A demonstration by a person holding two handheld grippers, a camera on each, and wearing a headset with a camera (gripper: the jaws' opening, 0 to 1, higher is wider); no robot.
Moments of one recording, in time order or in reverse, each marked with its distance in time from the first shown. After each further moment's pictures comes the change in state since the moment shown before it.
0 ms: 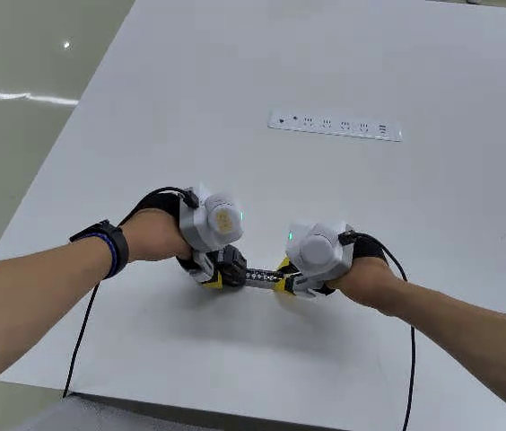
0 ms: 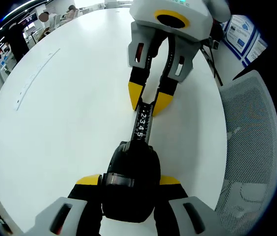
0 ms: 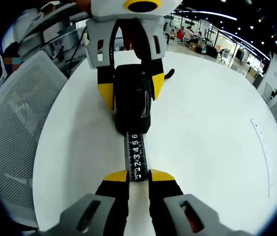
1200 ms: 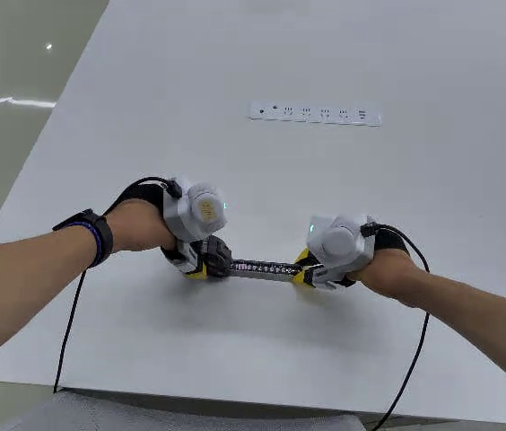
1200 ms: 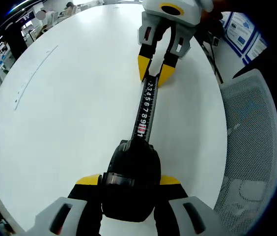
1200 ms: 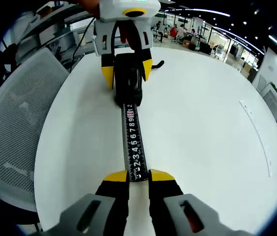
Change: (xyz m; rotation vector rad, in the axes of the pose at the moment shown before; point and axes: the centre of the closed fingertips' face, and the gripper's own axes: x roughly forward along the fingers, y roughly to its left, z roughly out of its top) left arm 0.000 -0.003 0.001 0.009 0.043 -0.002; right arm -0.034 -0.001 -0.048 0.046 0.008 -0.034
